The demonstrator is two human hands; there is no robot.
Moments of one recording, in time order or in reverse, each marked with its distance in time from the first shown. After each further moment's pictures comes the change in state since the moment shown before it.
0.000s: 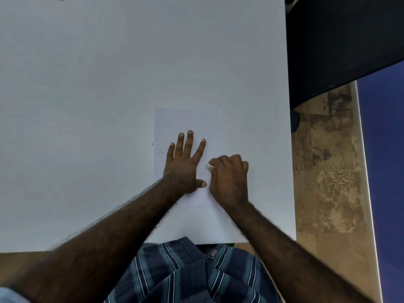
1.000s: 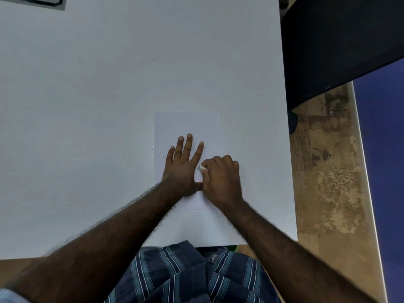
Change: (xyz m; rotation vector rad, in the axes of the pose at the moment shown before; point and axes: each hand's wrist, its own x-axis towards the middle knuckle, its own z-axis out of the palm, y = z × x) left_hand 0.000 -0.008 0.008 -0.041 0.063 0.037; right_hand 0.008 -0.017 0.002 0.087 -0.078 0.042
